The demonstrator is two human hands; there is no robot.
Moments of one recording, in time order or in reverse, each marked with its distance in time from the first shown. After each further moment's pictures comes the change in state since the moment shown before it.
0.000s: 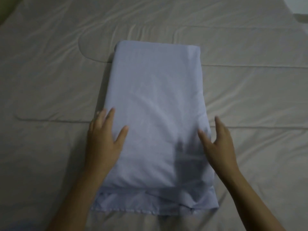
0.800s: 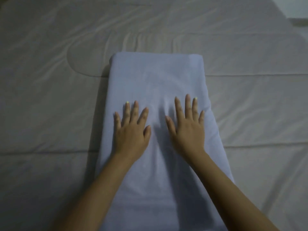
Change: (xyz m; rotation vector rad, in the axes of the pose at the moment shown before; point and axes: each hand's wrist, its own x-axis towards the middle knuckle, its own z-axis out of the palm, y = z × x) left_hand 0.126 -0.012 0.095 0.518 -0.220 0.285; right_hand 0.106 -0.069 0.117 -0.482 0.036 -0.338
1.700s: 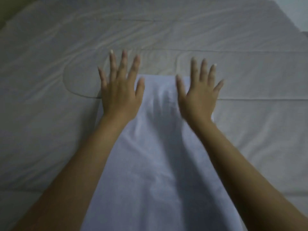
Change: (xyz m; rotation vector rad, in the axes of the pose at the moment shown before) left_hand 0.184 -0.021 -0.053 -0.085 0.340 -0.076; right_hand 0.193 0.016 -0.026 0.044 0.273 0.059
